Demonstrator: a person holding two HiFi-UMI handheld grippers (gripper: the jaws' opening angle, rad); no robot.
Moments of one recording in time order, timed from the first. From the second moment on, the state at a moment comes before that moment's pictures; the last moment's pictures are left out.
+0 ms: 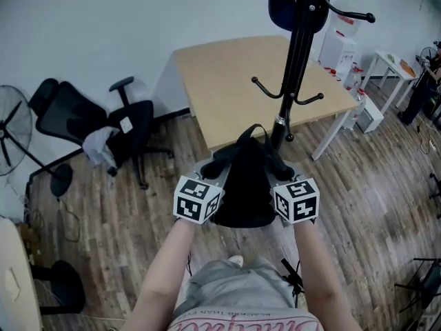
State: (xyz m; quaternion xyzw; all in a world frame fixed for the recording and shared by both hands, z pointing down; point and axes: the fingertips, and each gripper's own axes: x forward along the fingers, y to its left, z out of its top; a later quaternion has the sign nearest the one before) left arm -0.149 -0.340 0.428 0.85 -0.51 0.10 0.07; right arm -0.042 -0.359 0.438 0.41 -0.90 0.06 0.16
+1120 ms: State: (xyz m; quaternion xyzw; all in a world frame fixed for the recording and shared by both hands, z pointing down) left arm -0.218 -0.310 0.293 0.78 -0.62 0.05 -0.10; right arm -0.117 -0.351 0.309 0.34 -0.93 -0.08 0.06
